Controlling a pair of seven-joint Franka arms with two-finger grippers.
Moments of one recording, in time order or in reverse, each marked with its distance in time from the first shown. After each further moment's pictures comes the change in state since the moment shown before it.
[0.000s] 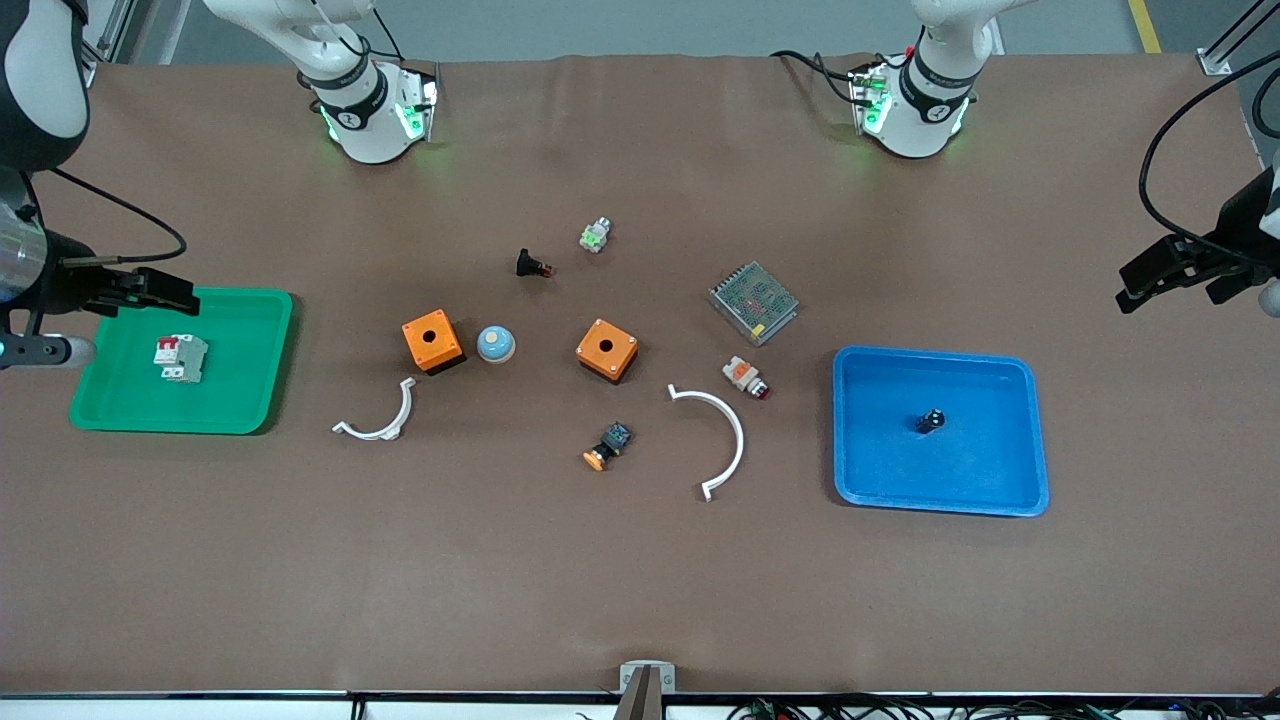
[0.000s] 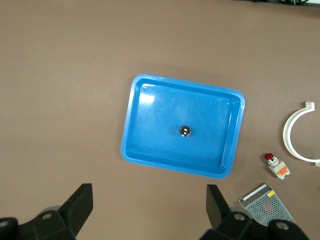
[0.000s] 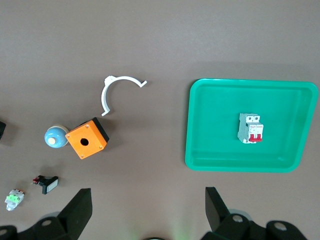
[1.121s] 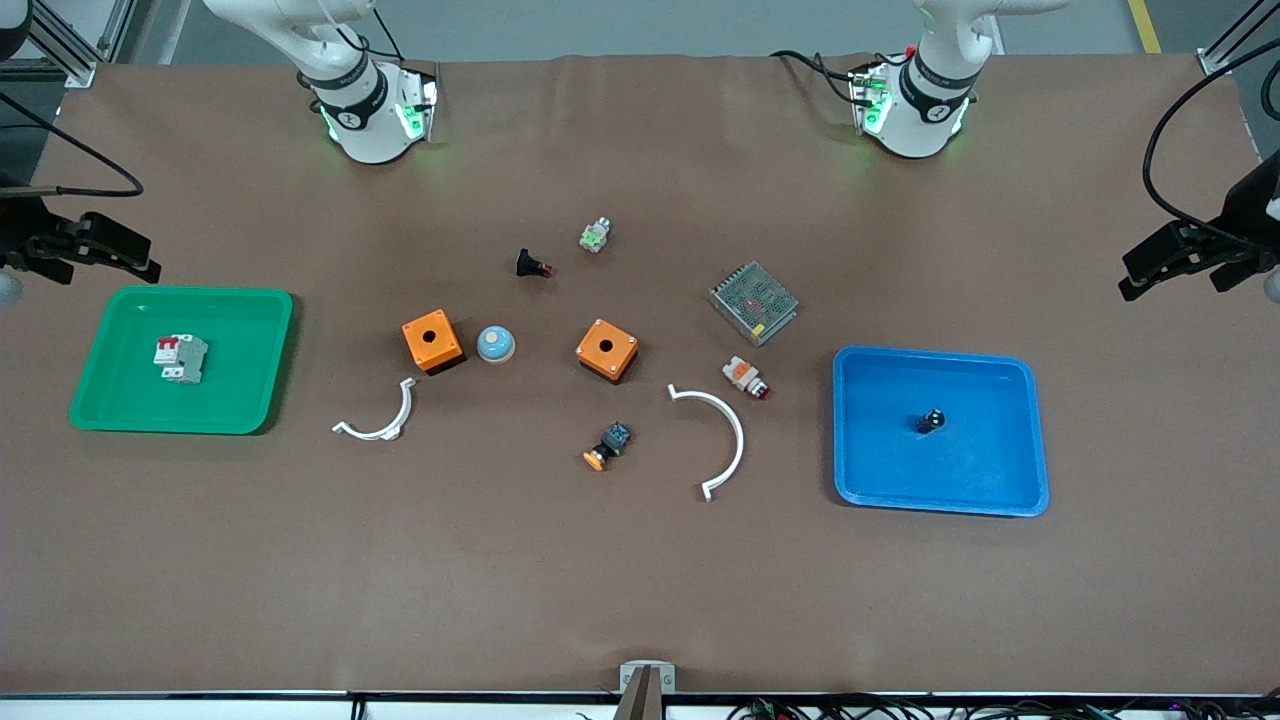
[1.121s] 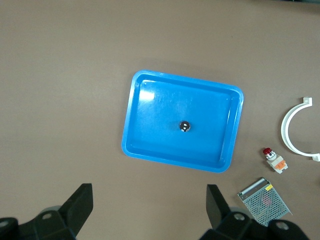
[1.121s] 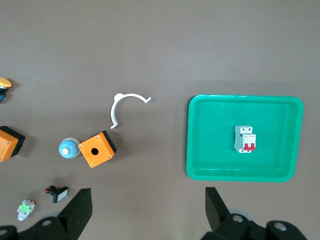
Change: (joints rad) left arm -0.291 -0.011 0.291 0.017 -0.001 -0.028 0.000; right arm -0.001 -0.110 -0.009 -0.030 0.018 0.053 0.000
